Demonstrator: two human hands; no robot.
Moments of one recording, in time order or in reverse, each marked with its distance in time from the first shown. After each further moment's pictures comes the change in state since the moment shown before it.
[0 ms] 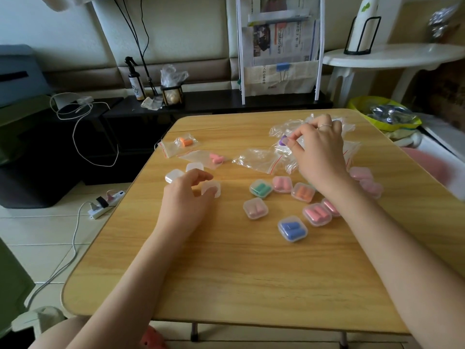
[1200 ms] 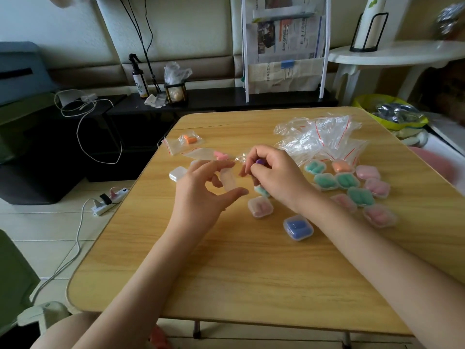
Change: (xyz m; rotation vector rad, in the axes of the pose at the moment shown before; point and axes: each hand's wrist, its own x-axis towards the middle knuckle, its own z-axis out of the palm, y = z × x) left_hand -0.008 0.011 0.008 -0.201 0.059 0.319; right_hand -0.040 -0.059 0.003 0.892 -0.460 -0.004
